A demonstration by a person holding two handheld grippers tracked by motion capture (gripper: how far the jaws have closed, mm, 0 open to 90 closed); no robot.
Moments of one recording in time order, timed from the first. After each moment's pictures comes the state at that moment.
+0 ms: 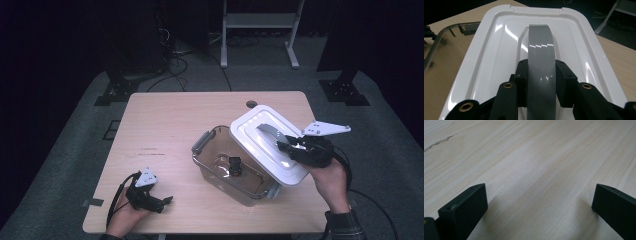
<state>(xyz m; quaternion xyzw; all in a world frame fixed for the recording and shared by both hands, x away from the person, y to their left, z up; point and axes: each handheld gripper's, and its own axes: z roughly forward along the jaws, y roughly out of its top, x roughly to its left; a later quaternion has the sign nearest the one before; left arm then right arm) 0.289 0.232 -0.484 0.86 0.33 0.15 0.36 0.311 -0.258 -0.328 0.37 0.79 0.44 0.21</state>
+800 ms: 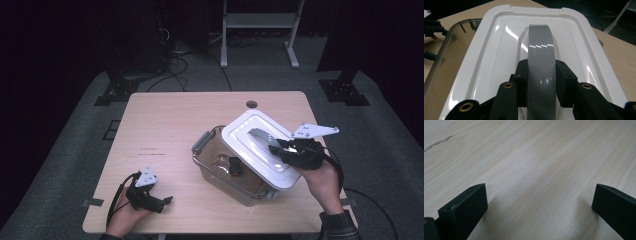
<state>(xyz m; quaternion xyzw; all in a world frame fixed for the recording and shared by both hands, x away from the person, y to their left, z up) 0.289 0.232 -0.484 0.86 0.33 0.15 0.36 0.310 -0.239 -0.334 0.35 0.81 0.43 0.20</state>
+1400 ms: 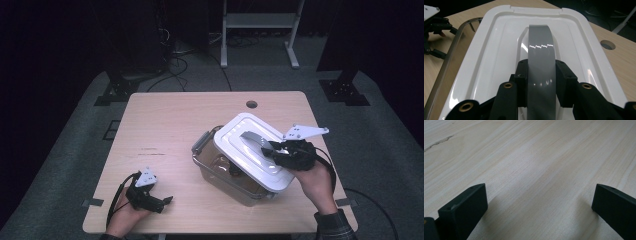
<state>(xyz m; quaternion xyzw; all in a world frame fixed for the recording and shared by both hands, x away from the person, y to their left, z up) 0.289 0.232 -0.484 0.86 0.33 0.15 0.36 0.311 -0.222 -0.337 0.34 0.82 0.43 0.18</state>
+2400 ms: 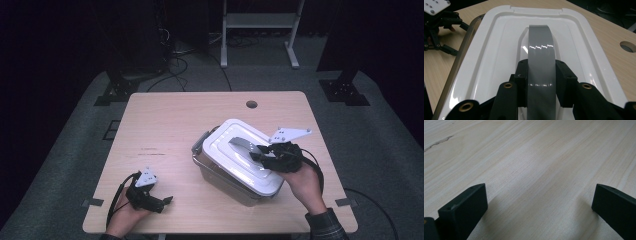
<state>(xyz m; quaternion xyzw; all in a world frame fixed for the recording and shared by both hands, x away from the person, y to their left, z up) 0.289 0.232 -0.484 0.86 0.33 0.15 0.36 0.314 -0.195 -0.346 0.31 0.83 0.42 0.16</state>
